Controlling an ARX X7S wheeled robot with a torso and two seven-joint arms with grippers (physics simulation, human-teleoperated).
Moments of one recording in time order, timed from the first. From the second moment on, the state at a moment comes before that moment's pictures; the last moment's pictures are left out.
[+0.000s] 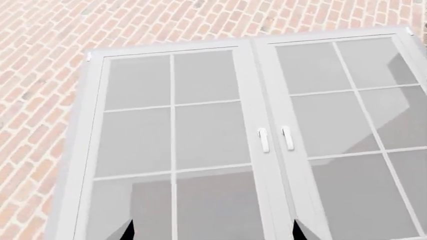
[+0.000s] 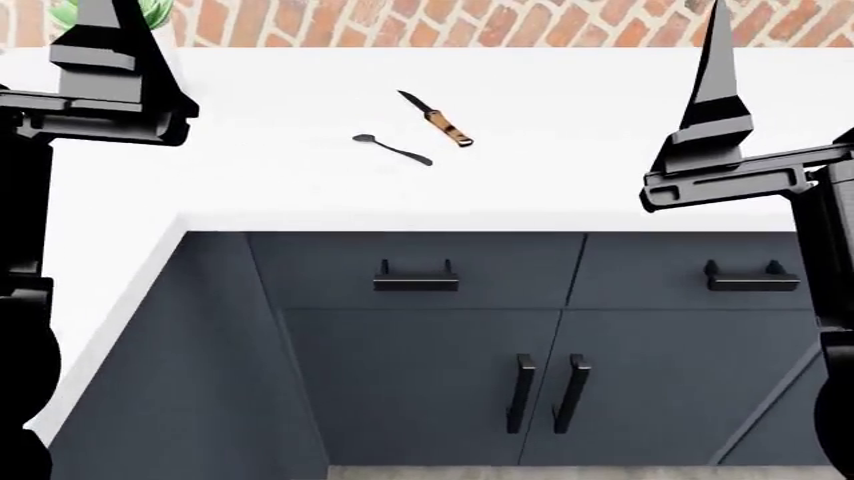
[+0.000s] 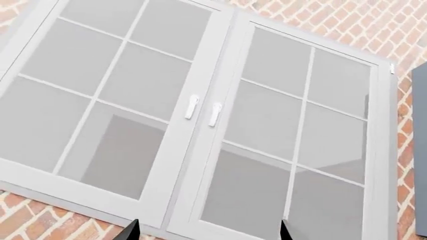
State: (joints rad) left arm -0.72 -0.34 -0.12 0.84 -0.37 -0.72 -0.10; right arm 0.74 0.47 0.05 -1.05 0.33 1.06 0.15
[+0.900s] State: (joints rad) left arm -0.71 -0.35 -0.11 0.83 -0.39 -0.71 -0.12; right arm 0.65 0.54 0.20 -1.04 1.10 0.94 0.45
